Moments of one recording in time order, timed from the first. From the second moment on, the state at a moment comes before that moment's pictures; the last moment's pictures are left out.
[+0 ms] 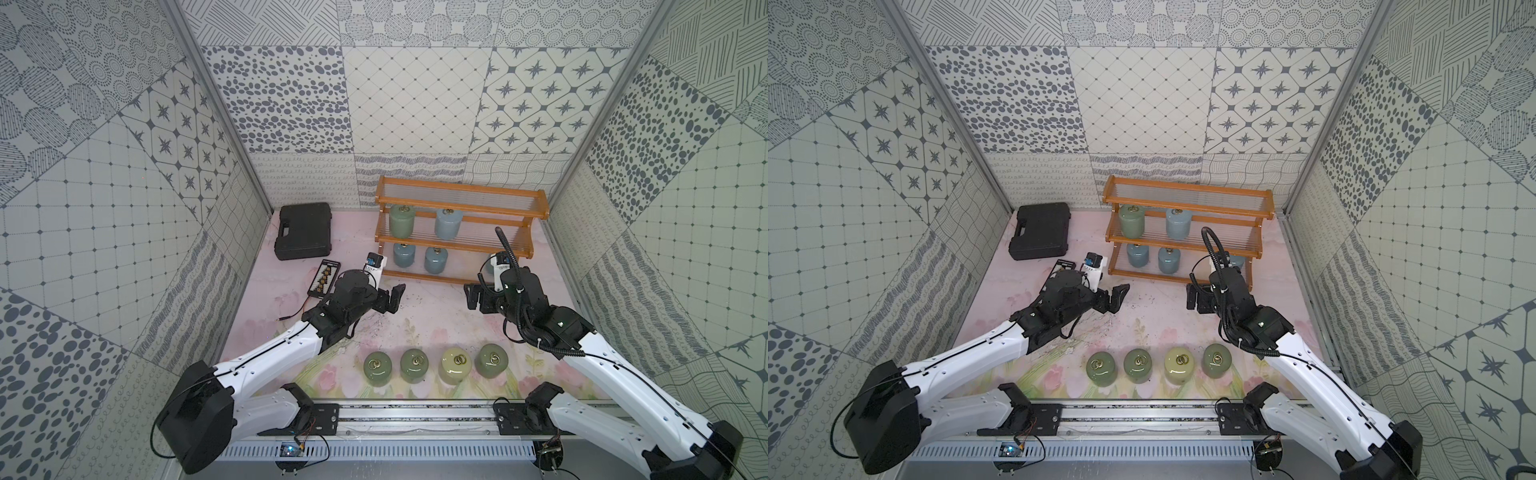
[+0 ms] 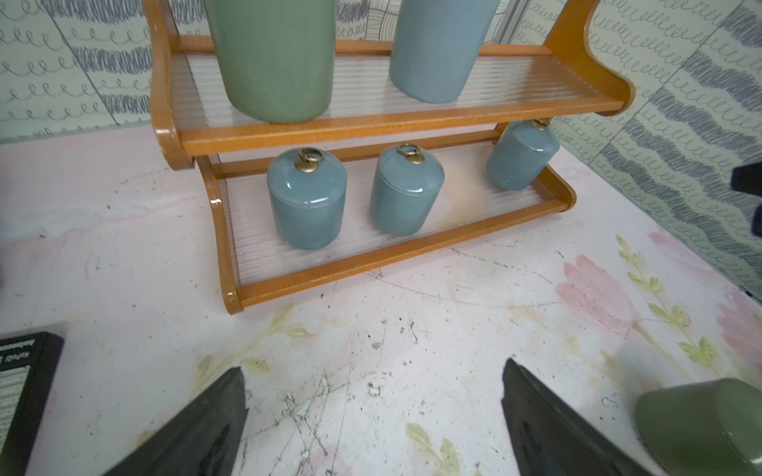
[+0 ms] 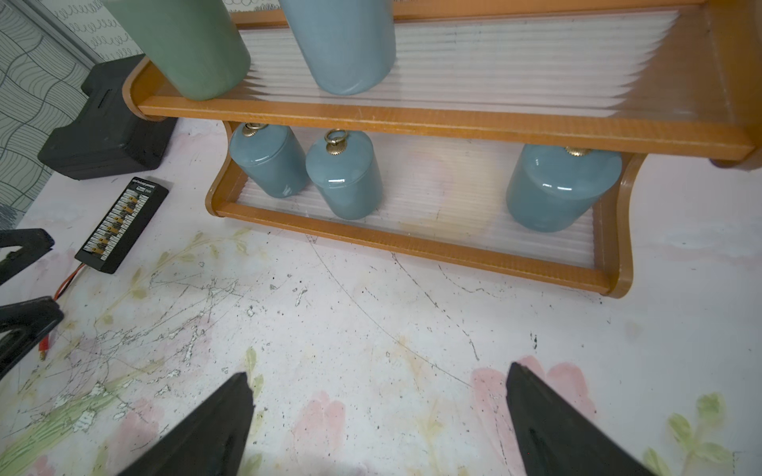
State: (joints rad) left arm -0.69 1.18 0.69 0.07 -0.06 -0.18; right arm 0.59 0.93 0.83 -0.55 0.25 0.40
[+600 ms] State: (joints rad) left arm -0.64 1.61 1.09 0.15 -0.20 -0.05; right arm 0.57 1.01 0.83 -0.43 0.14 0.32
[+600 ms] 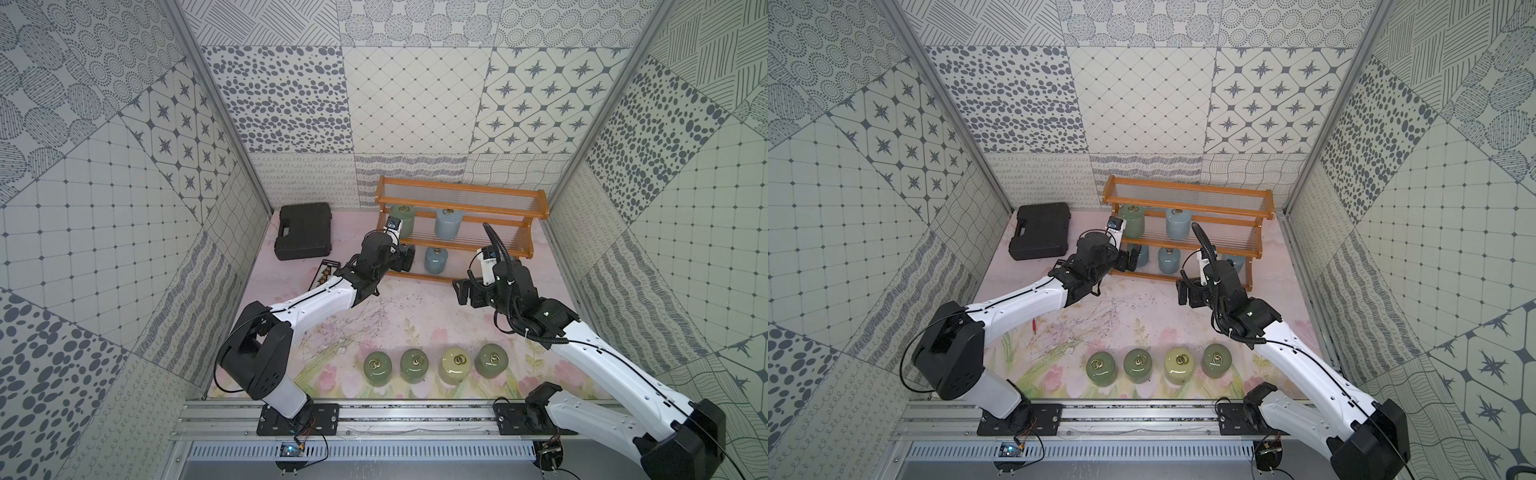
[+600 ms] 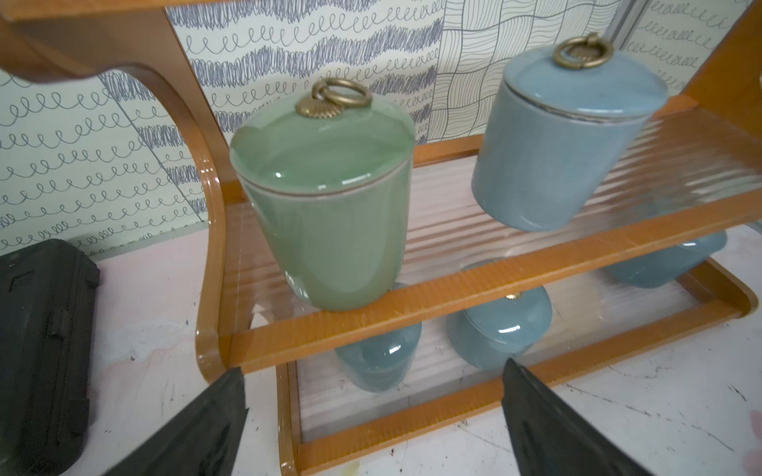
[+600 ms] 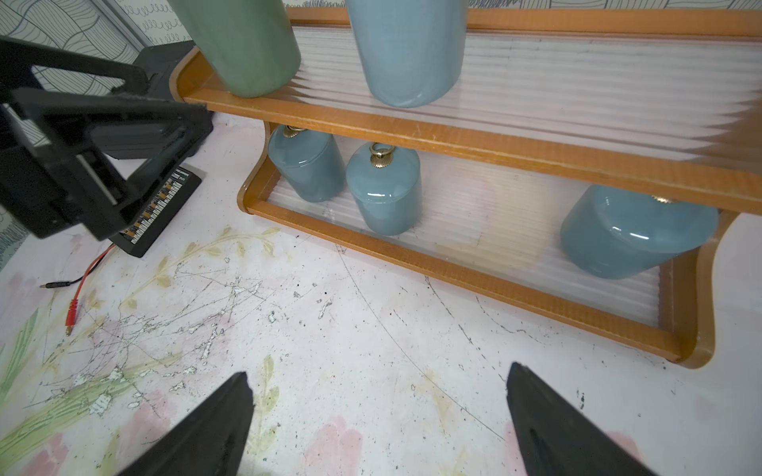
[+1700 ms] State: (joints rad) left arm -0.59 1.87 1.28 0.43 -0.26 0.01; right arm 0.56 1.01 0.80 -0.42 0.11 0.33
